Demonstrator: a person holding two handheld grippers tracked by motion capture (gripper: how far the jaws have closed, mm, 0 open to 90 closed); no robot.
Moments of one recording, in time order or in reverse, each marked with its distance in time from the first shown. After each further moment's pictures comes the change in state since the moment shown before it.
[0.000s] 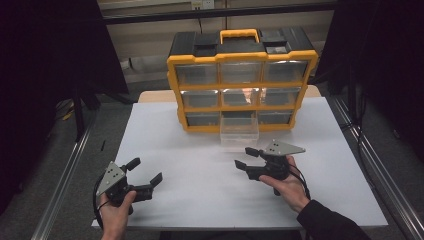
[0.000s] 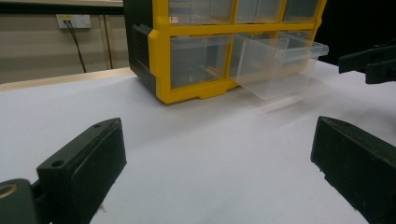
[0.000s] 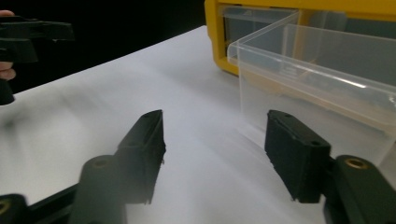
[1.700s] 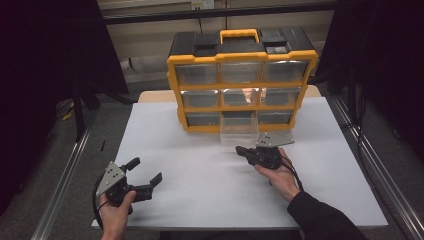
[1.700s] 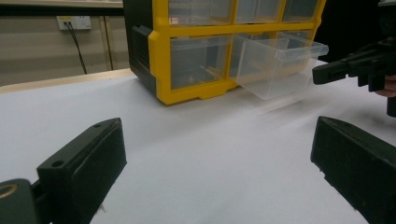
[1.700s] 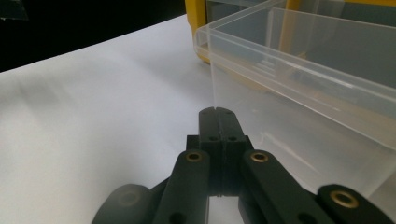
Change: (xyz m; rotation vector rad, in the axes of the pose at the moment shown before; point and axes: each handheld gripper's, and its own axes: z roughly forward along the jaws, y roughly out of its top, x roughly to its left) left arm -0.001 0.001 -0.001 -0.002 0.004 -0.001; right arm -0.022 -0.002 0.031 0.043 -0.031 -0.028
